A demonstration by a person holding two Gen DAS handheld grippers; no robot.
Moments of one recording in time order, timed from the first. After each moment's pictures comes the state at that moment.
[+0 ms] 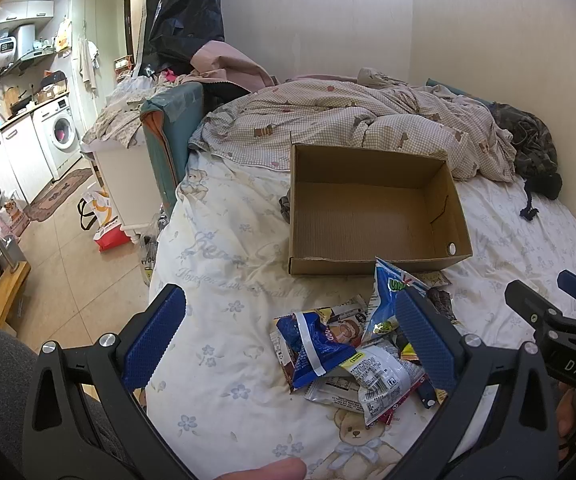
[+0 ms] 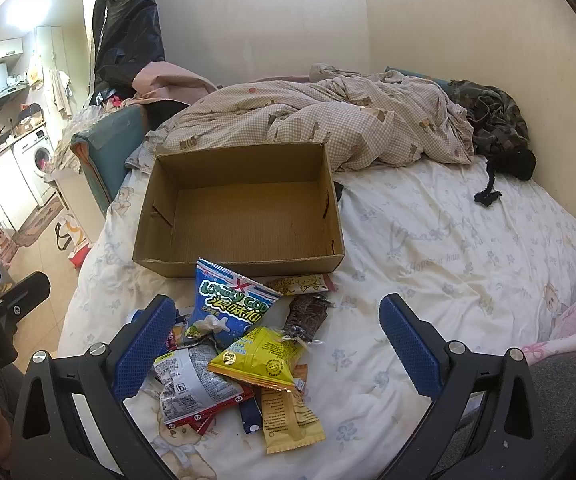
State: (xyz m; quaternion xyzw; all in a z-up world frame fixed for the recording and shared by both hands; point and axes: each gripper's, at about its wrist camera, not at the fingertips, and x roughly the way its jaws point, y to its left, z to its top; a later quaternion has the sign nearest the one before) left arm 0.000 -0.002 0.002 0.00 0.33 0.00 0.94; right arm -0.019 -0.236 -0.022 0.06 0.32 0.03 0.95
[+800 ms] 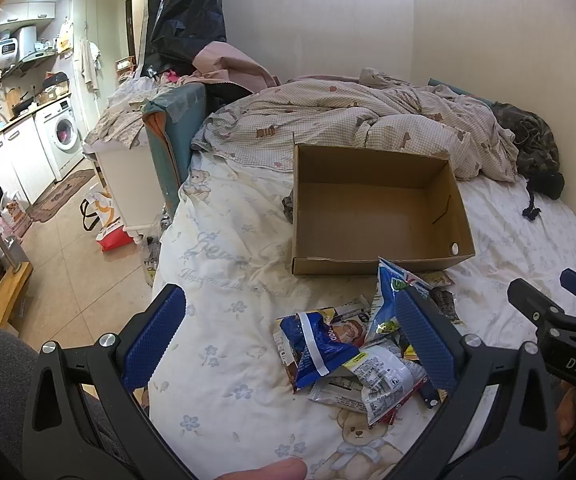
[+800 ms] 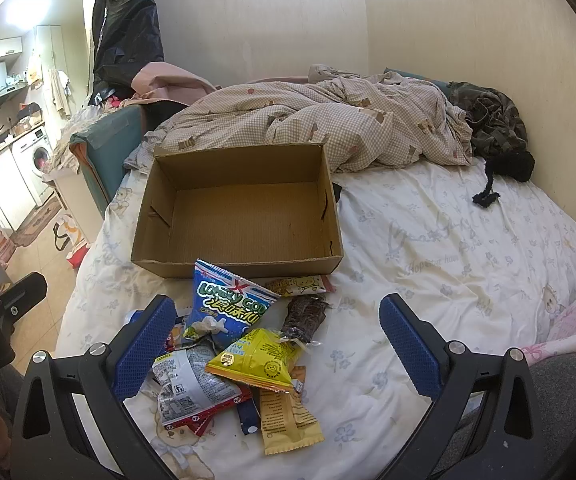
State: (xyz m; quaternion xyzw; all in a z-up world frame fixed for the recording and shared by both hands) left arm 0.000 0.001 0.005 0.00 0.33 0.00 0.94; right arm -0.018 -0.237 -0.023 0.05 0.31 0.02 0.95
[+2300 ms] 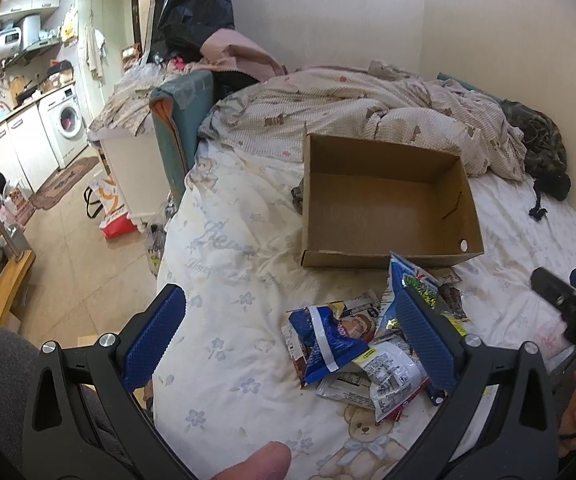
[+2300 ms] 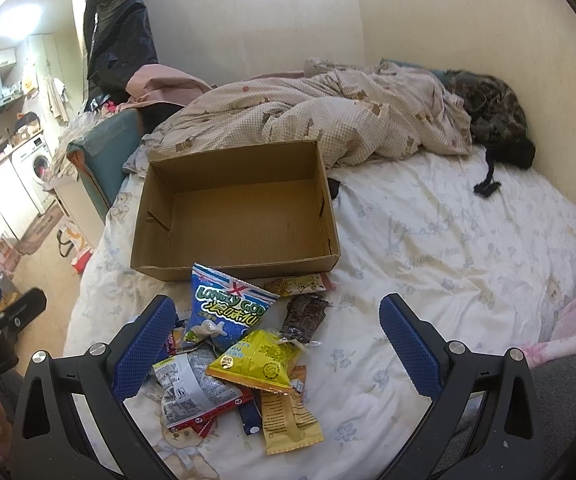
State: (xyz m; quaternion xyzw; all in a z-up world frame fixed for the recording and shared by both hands) left arm 0.007 0.011 -0.004 -0.01 0.35 0.02 0.93; right arm -0.007 -0.258 -0.015 0.08 0.34 0.03 0.94
